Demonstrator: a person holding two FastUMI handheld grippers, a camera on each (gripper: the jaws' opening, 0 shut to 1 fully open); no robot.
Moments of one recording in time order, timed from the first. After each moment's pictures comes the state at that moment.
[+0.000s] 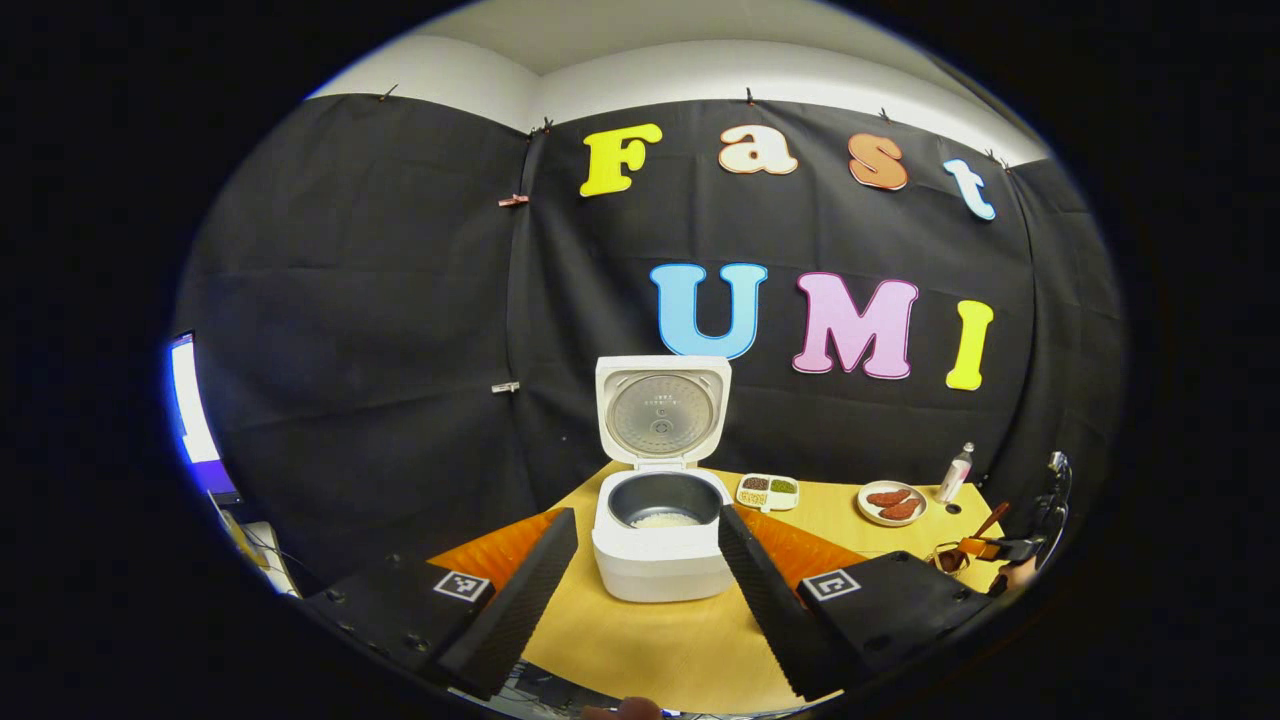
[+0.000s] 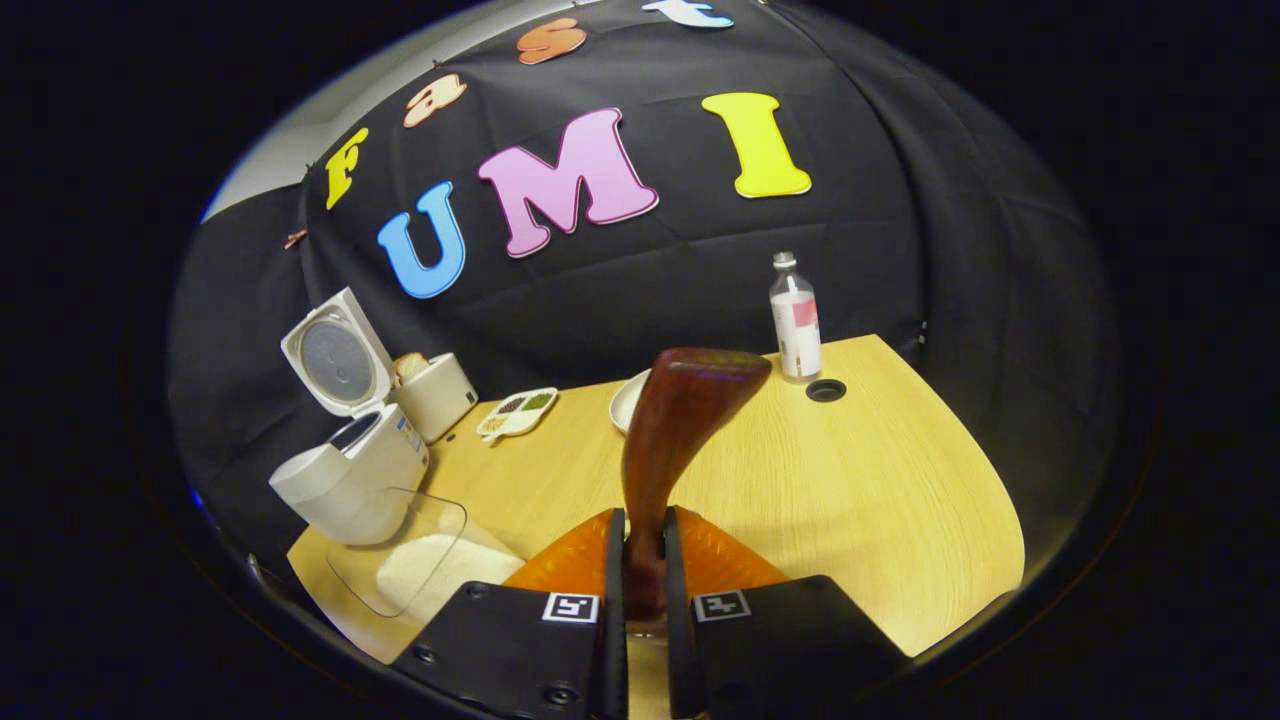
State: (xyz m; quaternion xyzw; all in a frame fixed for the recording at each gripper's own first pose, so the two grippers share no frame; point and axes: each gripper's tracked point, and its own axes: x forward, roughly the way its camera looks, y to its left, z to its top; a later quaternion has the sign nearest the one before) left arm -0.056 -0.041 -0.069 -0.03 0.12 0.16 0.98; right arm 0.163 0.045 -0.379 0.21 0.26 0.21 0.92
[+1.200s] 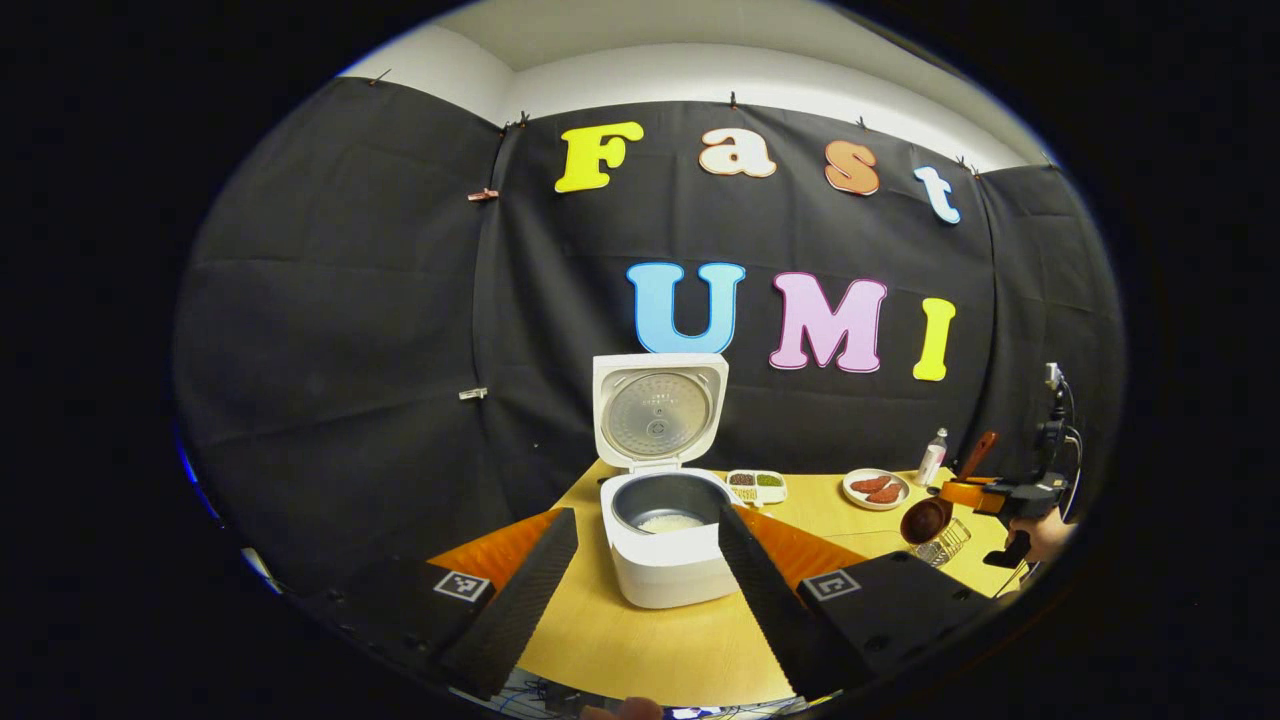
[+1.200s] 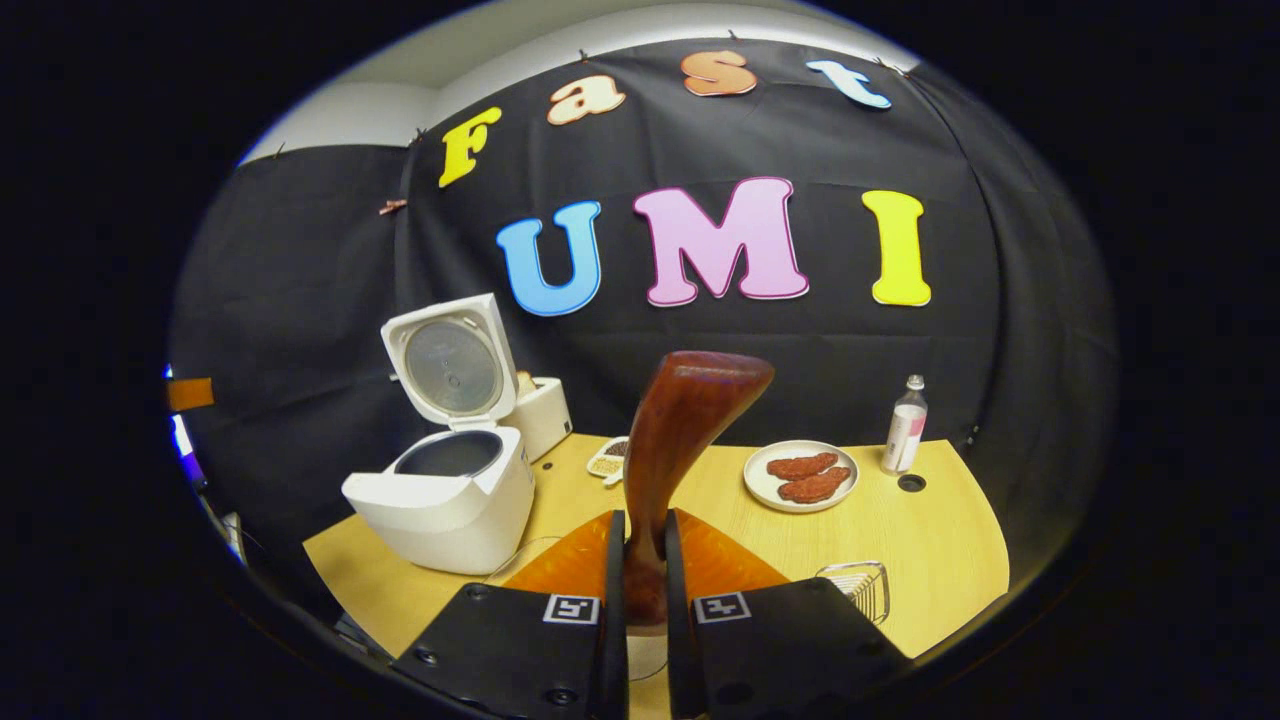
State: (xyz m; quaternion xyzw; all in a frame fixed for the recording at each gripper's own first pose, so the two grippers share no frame) left arm -0.055 0.035 -0.088 -0.03 0.11 0.06 0.99; right arm 0.089 0.197 -0.241 0.11 0.18 0.28 0.94
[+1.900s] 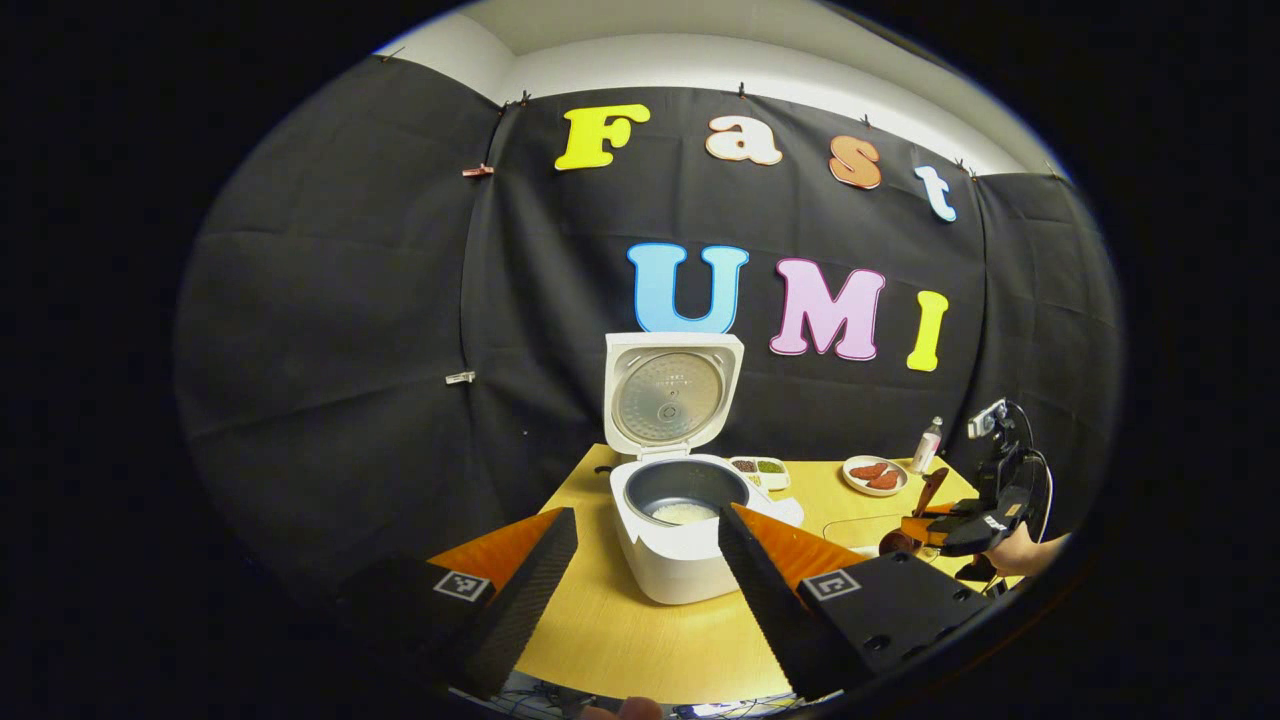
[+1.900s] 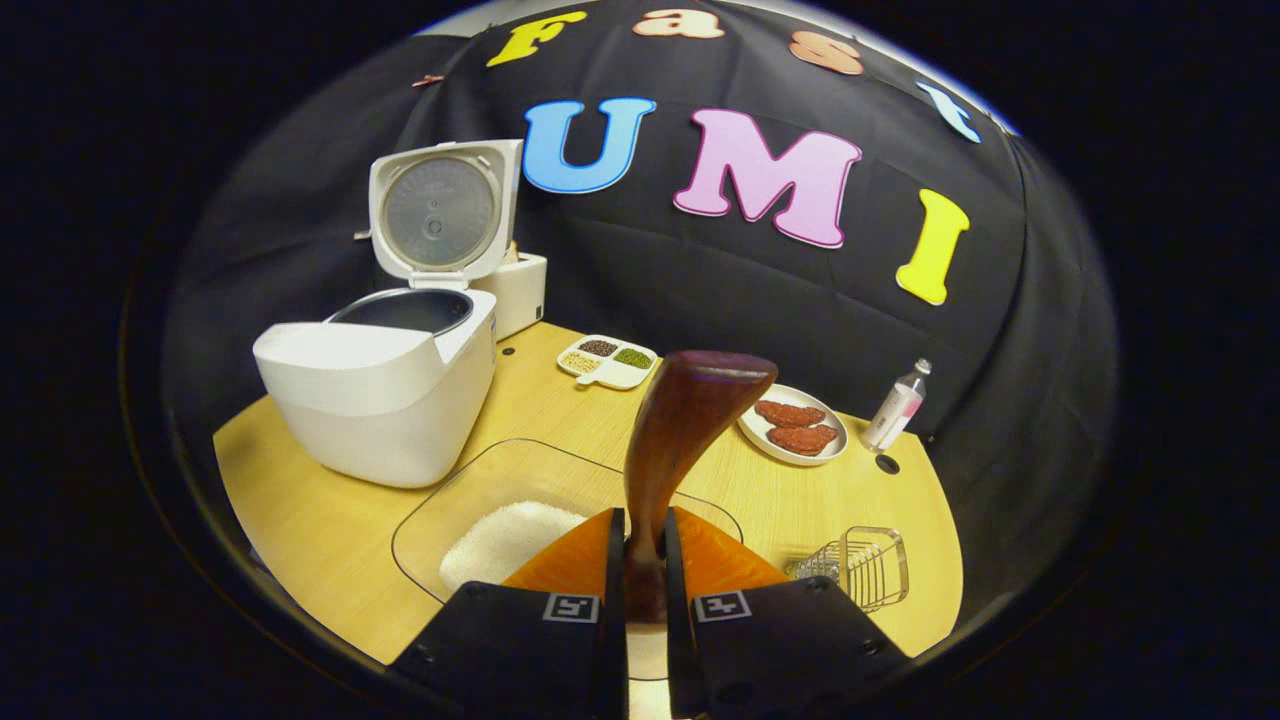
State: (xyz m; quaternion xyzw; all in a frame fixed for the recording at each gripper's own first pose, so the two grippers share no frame) left arm -0.037 0.087 -0.118 -0.04 0.13 0.03 0.99; right arm 0.079 0.253 -0.324 -0.07 0.25 0.25 0.93
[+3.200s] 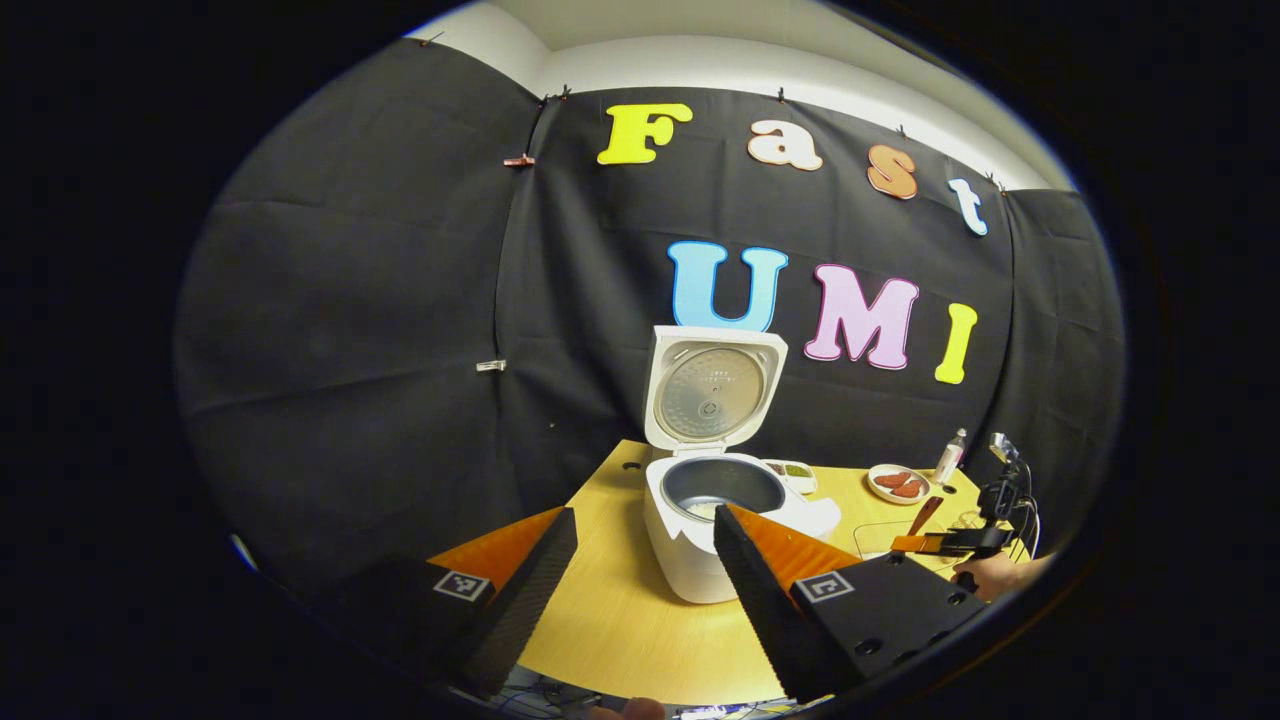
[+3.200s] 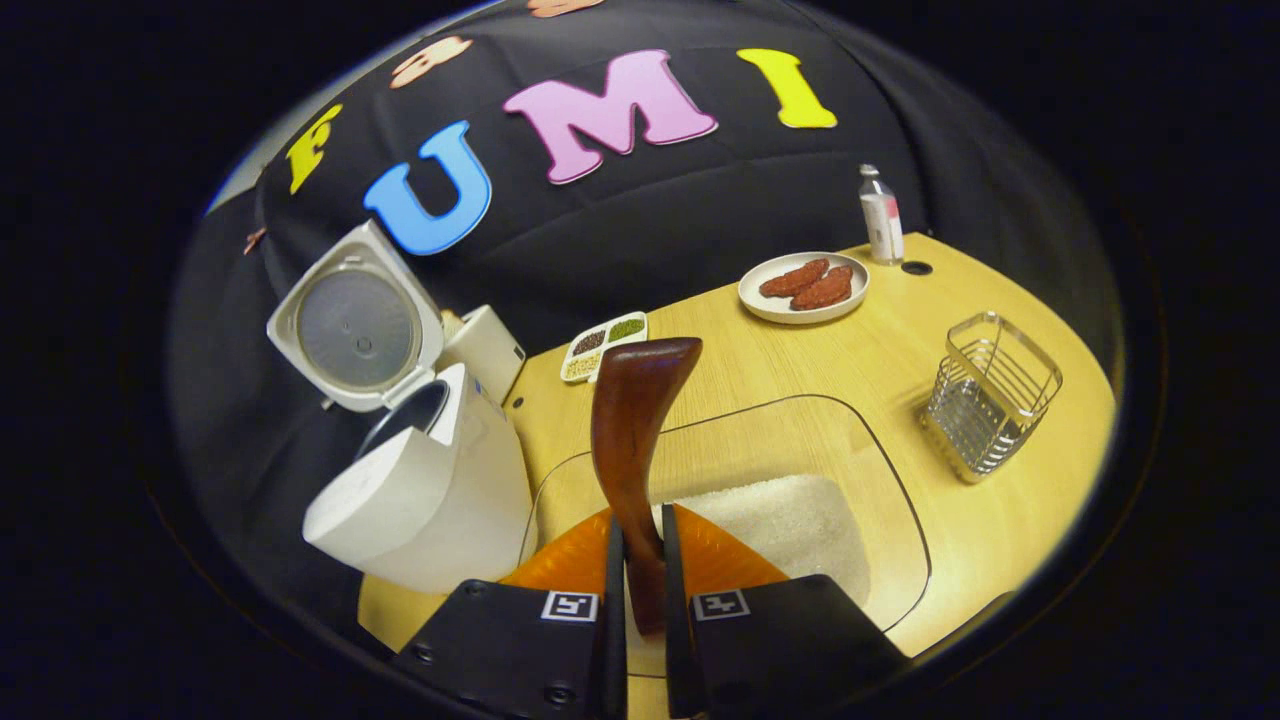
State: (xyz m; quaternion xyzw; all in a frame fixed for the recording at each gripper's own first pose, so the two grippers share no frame) left arm -0.047 0.126 -0.134 -0.06 0.12 0.07 0.99; right arm 0.072 0.305 -0.355 0.29 0.35 0.14 0.88
